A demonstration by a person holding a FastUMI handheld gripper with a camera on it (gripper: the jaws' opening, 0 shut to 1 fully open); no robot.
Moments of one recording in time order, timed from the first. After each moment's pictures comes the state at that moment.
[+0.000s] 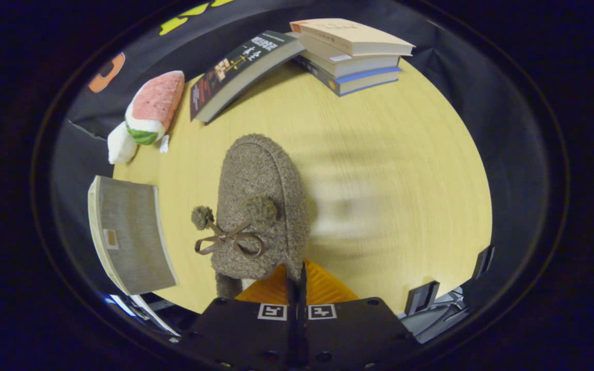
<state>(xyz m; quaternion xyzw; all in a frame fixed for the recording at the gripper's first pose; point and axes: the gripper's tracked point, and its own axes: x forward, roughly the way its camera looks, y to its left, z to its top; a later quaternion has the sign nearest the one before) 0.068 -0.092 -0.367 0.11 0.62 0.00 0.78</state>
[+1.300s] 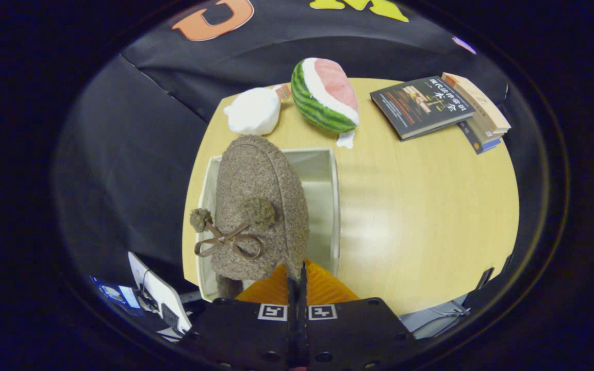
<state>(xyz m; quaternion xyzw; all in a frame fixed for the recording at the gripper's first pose) 0.054 0.255 -0.298 0.05 0.60 0.08 0.79</state>
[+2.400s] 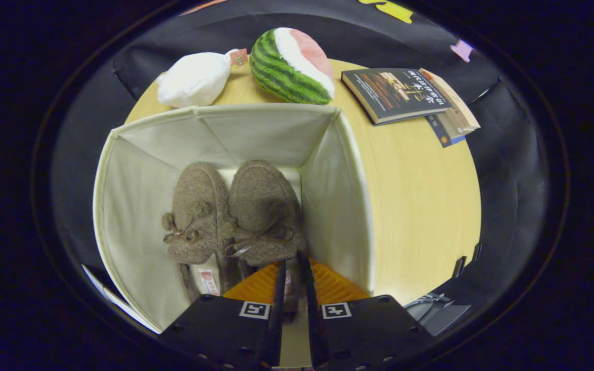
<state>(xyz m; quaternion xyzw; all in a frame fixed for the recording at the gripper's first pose) 0.081 0.258 -0.370 -0.03 0.62 -0.06 0.78</state>
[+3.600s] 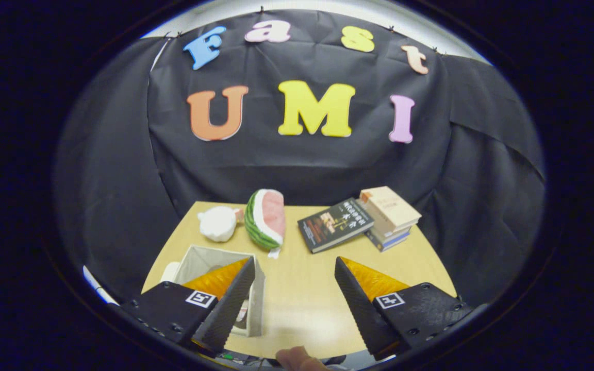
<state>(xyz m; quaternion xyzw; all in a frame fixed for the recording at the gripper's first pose) 0.034 0.107 -0.083 -0.01 0.21 -0.01 0.98</state>
